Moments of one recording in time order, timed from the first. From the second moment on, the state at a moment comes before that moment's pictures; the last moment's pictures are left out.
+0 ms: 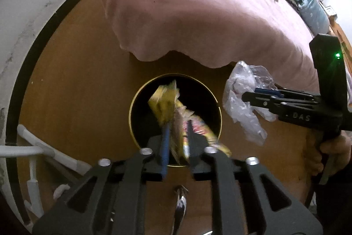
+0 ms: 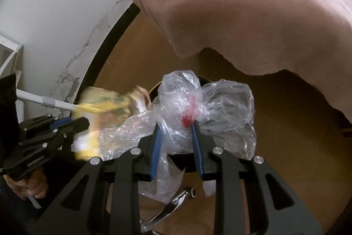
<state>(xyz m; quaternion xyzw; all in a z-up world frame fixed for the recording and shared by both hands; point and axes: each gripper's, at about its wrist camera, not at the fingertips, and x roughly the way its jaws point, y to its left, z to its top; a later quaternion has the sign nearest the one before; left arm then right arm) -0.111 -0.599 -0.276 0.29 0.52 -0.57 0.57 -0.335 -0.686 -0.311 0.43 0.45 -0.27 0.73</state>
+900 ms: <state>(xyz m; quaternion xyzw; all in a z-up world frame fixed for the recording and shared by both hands) -0.062 -0.325 -0.005 0.20 0.35 -0.49 0.77 -0.228 -0.588 -0.148 0.24 0.45 -0.24 0.82</state>
